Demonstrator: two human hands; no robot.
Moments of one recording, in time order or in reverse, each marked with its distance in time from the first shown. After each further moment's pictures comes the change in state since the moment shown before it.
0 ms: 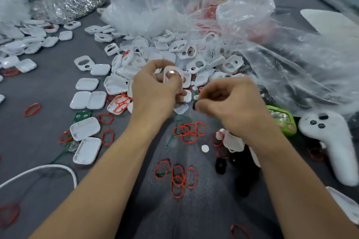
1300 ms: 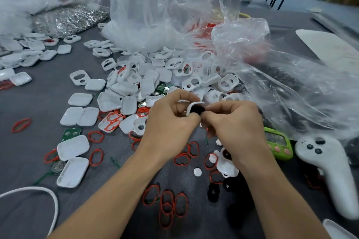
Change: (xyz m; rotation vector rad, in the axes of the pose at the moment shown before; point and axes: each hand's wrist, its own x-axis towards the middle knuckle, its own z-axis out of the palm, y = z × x) left_hand -0.020 -0.008 0.018 0.139 -0.293 0.095; right_hand 0.011 0.016 0.007 0.185 0.249 0.166
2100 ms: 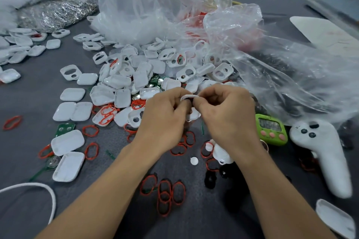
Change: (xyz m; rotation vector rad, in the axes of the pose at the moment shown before) left_hand 0.003 -0.007 -0.003 0.268 -0.009 0.055; right_hand -0.001 0.005 0.004 -0.229 0.122 -0.237
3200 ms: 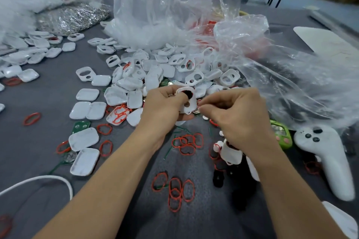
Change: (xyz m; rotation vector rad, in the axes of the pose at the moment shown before) left_hand 0.013 -0.003 -0.015 -0.527 0.060 -0.338; right_hand -0.005 -0.018 -0.019 -0.009 -0.198 -0.062
